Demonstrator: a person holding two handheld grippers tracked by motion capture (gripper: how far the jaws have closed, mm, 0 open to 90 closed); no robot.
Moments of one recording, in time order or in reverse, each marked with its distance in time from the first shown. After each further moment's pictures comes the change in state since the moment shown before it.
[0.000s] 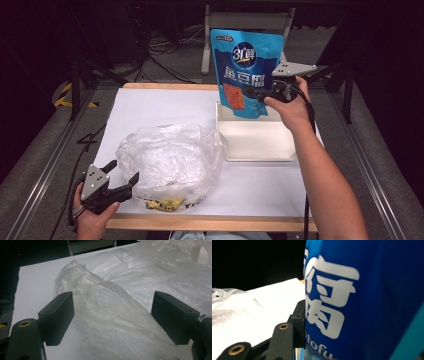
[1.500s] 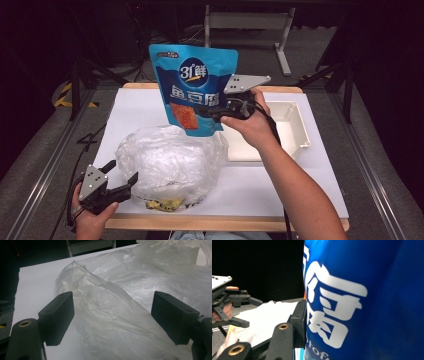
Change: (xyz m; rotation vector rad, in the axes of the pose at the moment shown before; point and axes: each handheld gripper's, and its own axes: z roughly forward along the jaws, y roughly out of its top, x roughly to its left) left arm 0.001 0.000 -0.002 -0.007 -0.006 0.001; right arm 0.110 0.040 0.039 -0.051 0.248 -0.074
